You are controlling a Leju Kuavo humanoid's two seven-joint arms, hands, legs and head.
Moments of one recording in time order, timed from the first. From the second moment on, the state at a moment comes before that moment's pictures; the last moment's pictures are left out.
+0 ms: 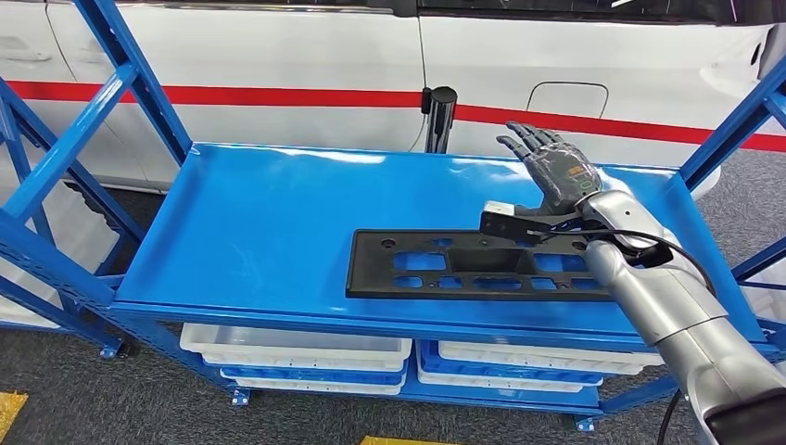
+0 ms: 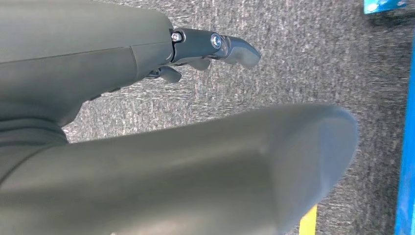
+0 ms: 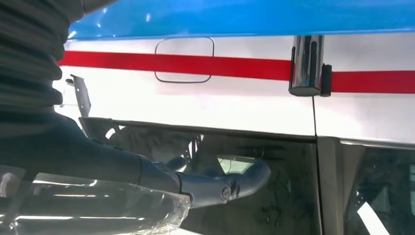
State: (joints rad) left arm -0.06 -0.08 0.68 -0.20 -0.47 0.17 -0.40; right arm -0.86 -0.39 0.82 -1.09 0.80 -0.14 -0.28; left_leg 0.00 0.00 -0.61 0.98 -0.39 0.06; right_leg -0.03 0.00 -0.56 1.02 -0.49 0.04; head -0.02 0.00
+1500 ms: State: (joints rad) left arm -0.06 -0.08 0.68 -0.21 -0.49 0.16 -0.42; right arm -0.85 -0.47 0.77 -1.14 0.77 -0.09 -0.27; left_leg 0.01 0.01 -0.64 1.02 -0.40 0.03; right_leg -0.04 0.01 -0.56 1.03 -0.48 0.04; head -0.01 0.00
